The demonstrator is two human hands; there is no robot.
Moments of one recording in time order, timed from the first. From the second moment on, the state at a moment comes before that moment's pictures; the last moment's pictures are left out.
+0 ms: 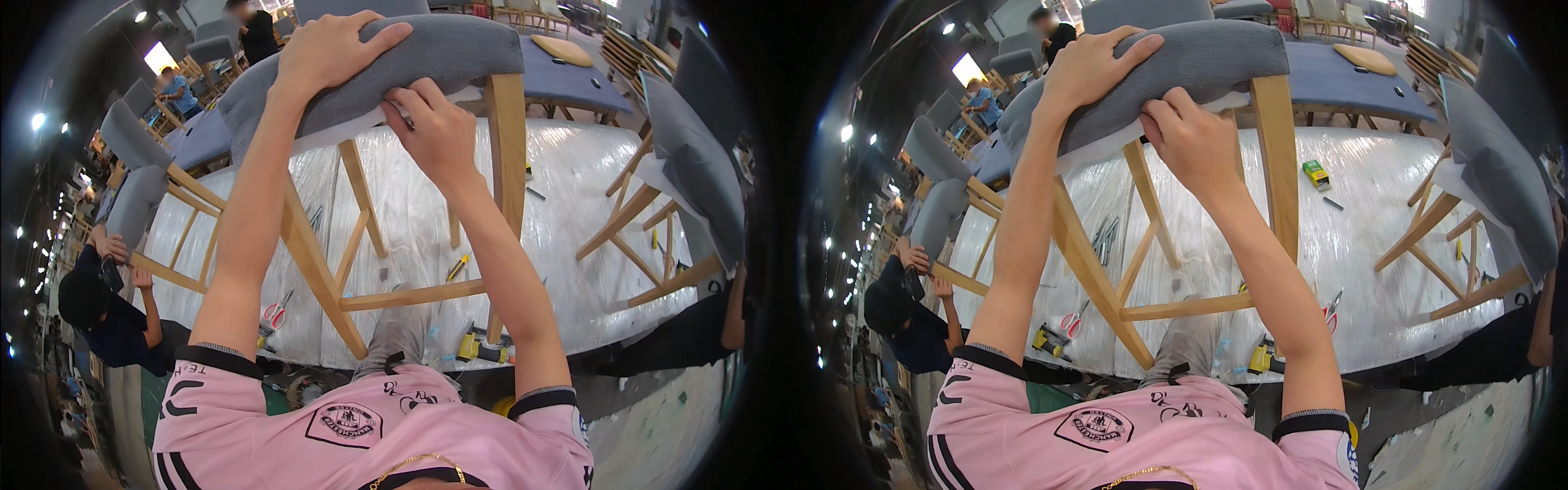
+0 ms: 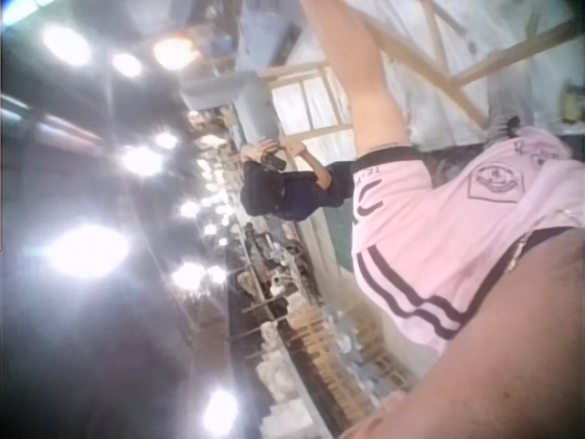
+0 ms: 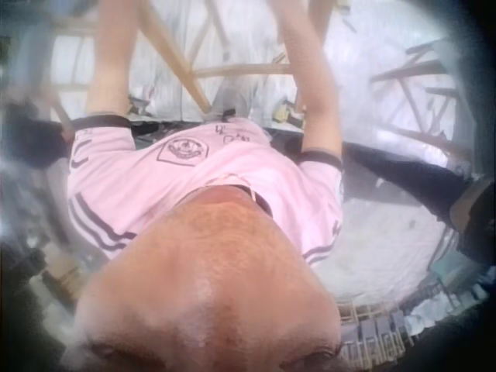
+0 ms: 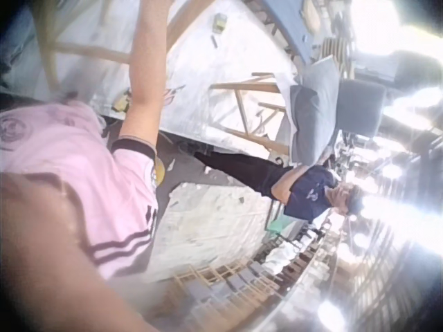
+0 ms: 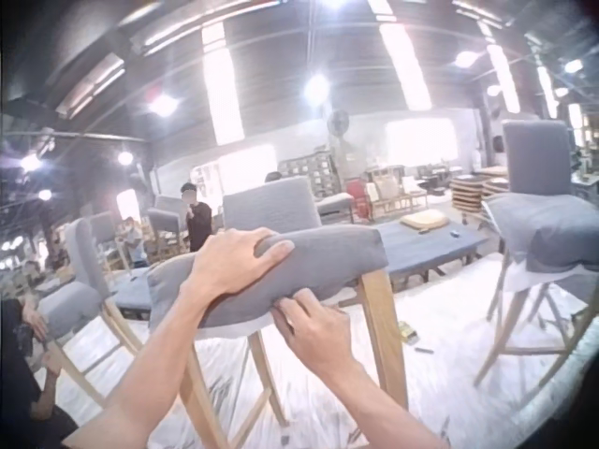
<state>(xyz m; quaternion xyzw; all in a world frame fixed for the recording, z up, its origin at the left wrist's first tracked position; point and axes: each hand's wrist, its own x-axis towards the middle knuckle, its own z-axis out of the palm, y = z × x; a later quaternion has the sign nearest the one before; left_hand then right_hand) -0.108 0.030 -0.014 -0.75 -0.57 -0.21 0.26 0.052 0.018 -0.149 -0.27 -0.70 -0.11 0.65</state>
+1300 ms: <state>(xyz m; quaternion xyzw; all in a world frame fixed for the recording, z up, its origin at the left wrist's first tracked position) -0.135 0.061 -0.036 -0.76 -0.48 -0.22 0.38 0.223 -0.270 -0.739 -0.57 0.09 0.70 0.42</state>
